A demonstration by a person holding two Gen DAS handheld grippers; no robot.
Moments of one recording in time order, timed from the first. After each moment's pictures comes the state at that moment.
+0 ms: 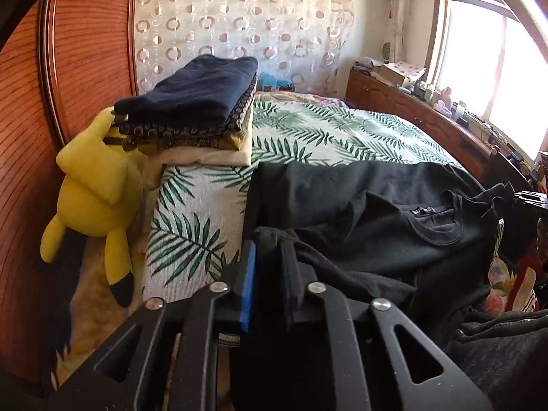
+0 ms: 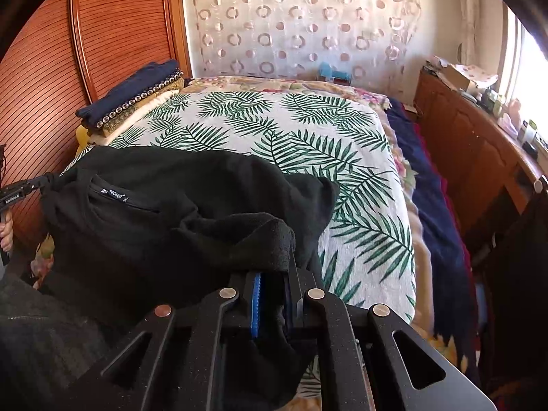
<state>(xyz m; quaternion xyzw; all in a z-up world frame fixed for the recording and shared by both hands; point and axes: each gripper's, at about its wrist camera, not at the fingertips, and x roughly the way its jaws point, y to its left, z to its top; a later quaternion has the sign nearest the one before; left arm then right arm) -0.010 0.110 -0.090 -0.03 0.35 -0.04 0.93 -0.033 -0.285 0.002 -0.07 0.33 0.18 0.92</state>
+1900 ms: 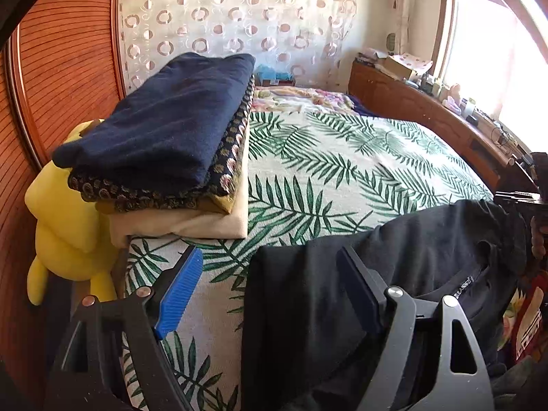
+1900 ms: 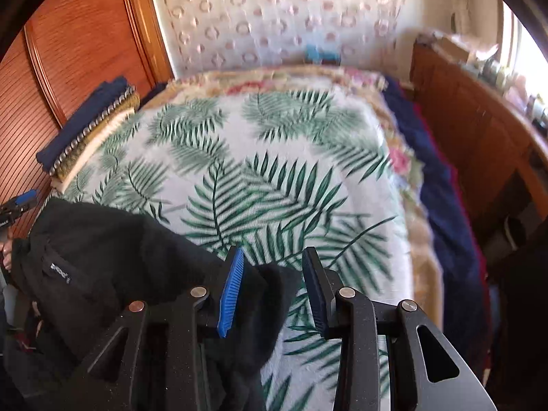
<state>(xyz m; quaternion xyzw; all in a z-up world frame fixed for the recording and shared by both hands) 0.111 0.107 -0.089 -0.03 0.38 -0.05 0.92 0.096 -0.297 -0.032 -0.03 0.38 0.19 0.90</state>
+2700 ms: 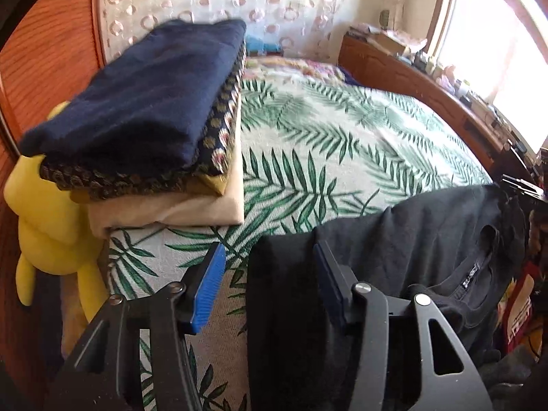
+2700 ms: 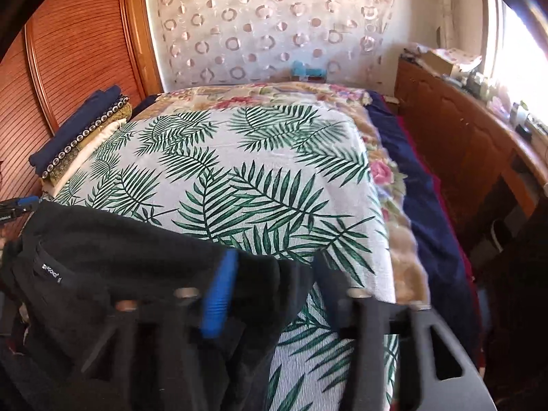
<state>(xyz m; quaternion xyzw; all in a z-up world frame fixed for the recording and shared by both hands) 0.137 0.117 -0.106 -0.03 0.44 -0.08 0.89 0.097 -0.311 -0.027 -0.03 0.34 0.16 0.93</state>
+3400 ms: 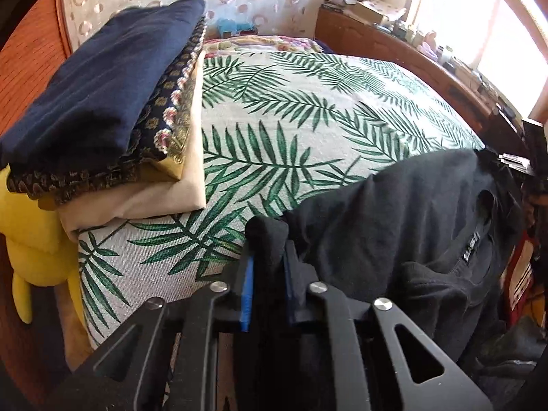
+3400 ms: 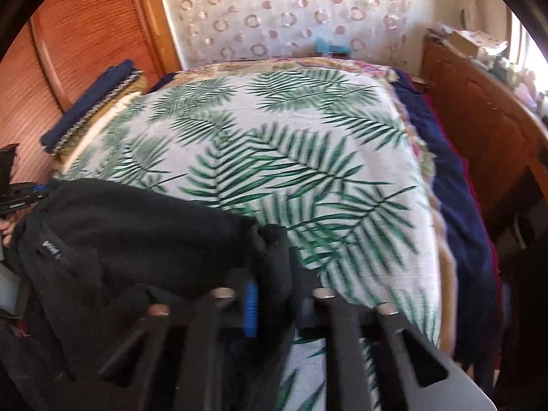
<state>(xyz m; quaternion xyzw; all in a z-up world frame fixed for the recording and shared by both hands) 0.140 0.091 -0.116 0.02 0.47 -0.12 0.87 0.110 -0.303 -0.057 -0.03 0.38 0.21 0.90</state>
